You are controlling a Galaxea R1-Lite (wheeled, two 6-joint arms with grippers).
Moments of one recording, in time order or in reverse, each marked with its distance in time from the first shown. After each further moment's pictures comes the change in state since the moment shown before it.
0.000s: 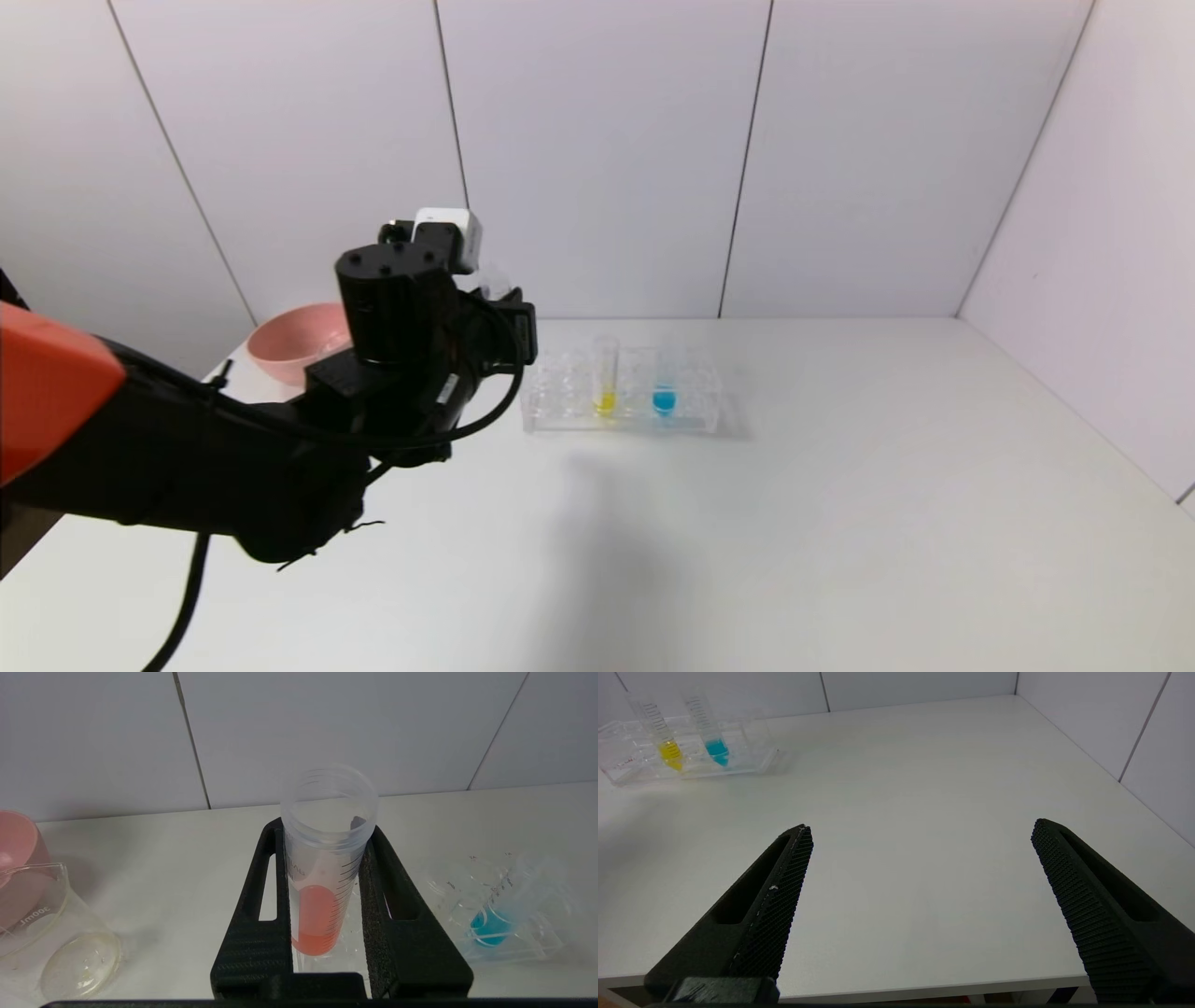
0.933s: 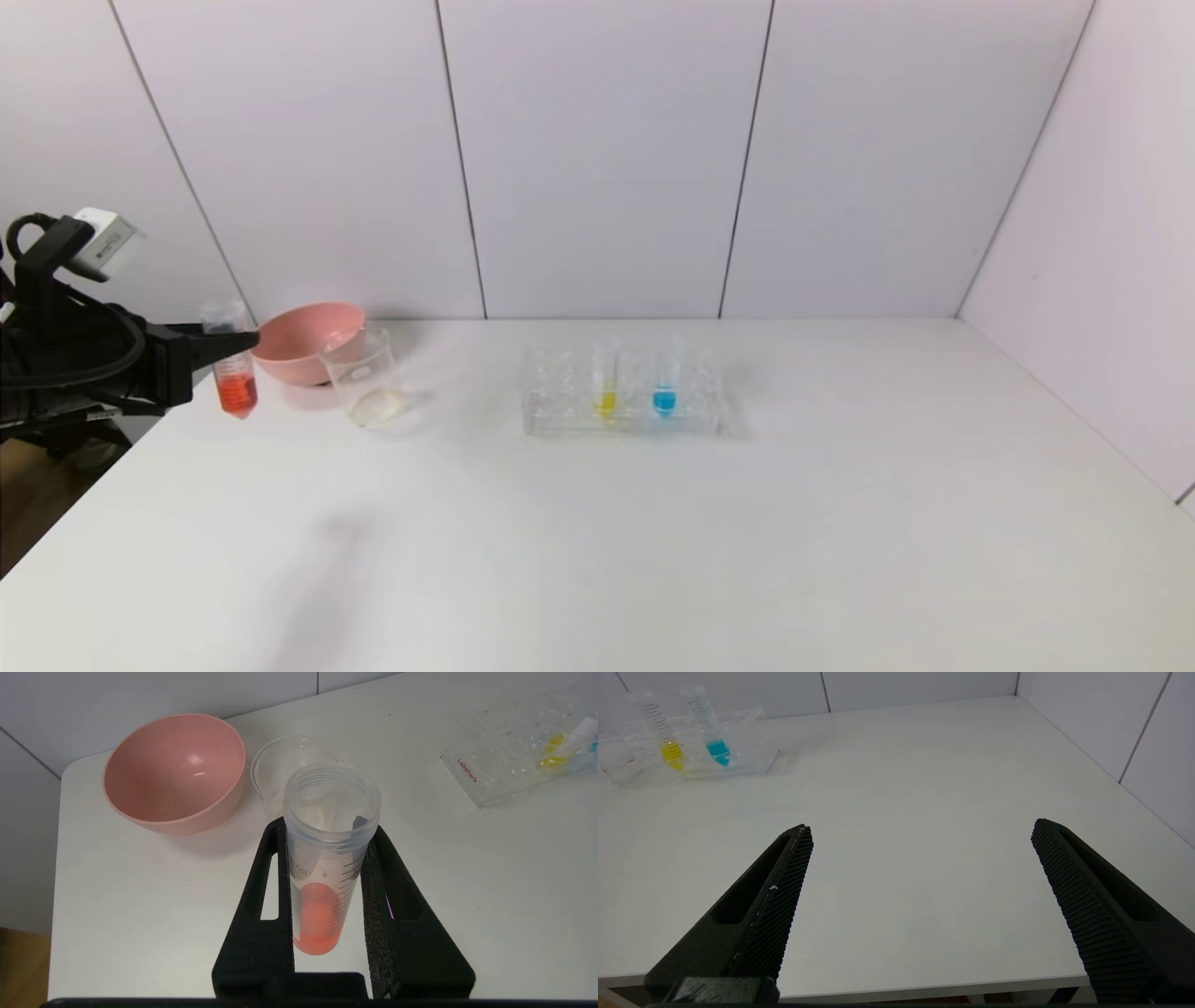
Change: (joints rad) left arm 0.871 -0.344 0.071 0.620 -1.011 0.327; right arm 0.000 0.000 0.000 0.000 0.000 0.001
